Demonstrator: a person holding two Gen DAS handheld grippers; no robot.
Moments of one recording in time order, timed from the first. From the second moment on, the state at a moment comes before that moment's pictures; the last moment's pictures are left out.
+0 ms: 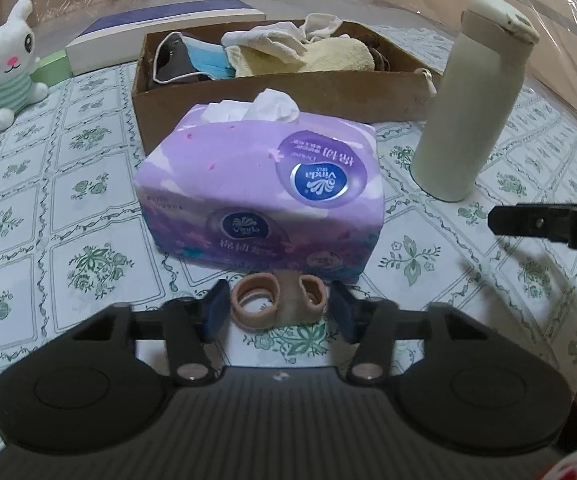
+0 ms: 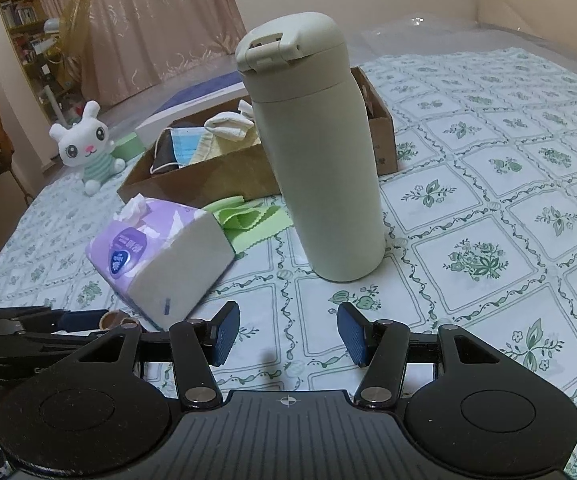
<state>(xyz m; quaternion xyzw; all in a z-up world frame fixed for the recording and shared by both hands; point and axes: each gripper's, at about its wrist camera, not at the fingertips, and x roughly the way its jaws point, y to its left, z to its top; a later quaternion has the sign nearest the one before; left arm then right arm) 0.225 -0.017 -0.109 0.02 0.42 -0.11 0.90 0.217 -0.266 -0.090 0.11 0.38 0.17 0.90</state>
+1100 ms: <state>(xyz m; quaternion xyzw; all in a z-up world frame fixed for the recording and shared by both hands) 0.269 0.130 -0.018 0.02 0.36 -0.02 0.93 0.402 -0.123 0.003 -0.02 0.53 0.20 0.83</state>
